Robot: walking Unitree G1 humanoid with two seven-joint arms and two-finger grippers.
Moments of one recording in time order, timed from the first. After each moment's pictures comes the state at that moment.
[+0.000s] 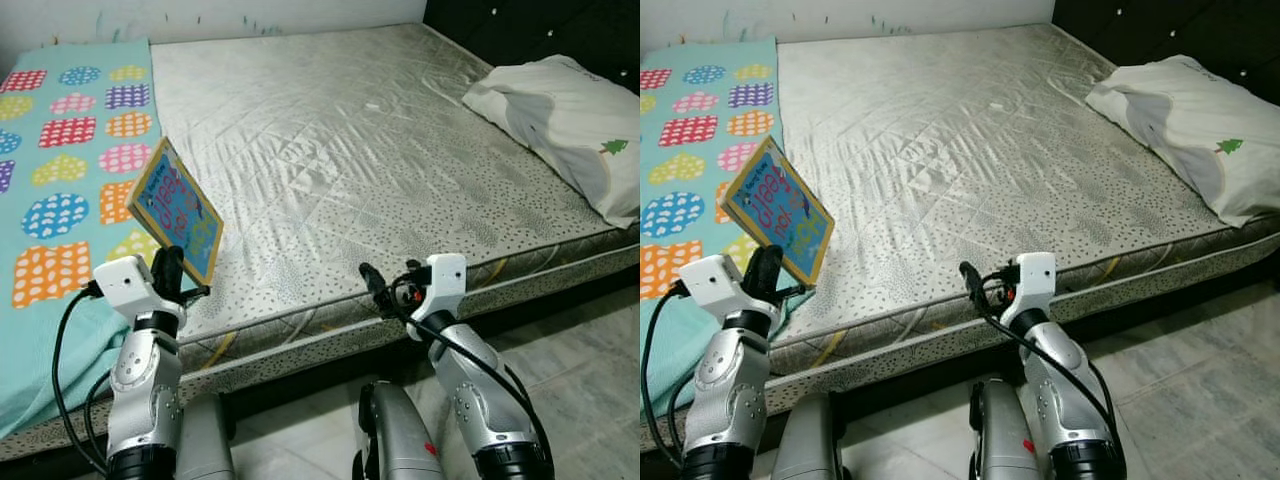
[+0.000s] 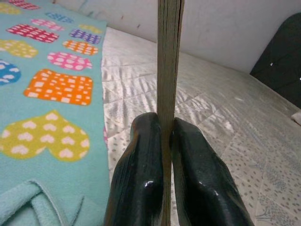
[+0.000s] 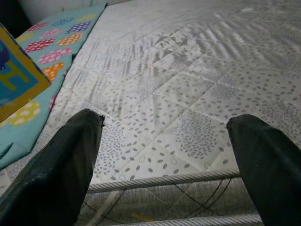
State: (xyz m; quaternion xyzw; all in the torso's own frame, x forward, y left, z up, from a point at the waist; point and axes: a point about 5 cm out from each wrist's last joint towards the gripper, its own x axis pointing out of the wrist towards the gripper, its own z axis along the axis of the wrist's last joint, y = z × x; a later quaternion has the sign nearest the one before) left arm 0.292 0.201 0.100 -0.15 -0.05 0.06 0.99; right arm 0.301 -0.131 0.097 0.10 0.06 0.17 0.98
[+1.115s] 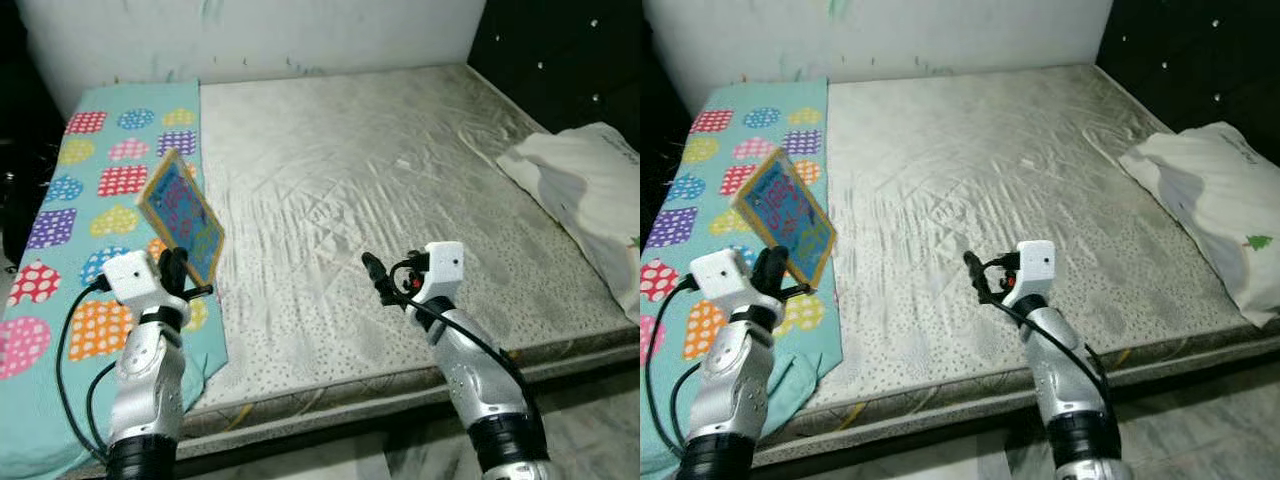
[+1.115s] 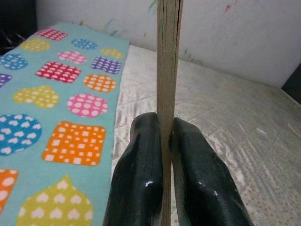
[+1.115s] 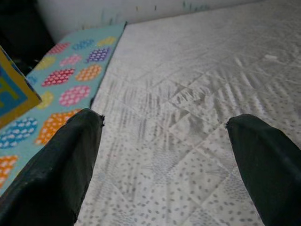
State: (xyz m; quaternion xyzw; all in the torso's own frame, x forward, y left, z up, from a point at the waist) left arm 0.304 0.199 0.099 -0.14 -0.02 0.07 0.99; right arm 0.324 -0.137 0.095 0.09 0.06 0.15 0.98
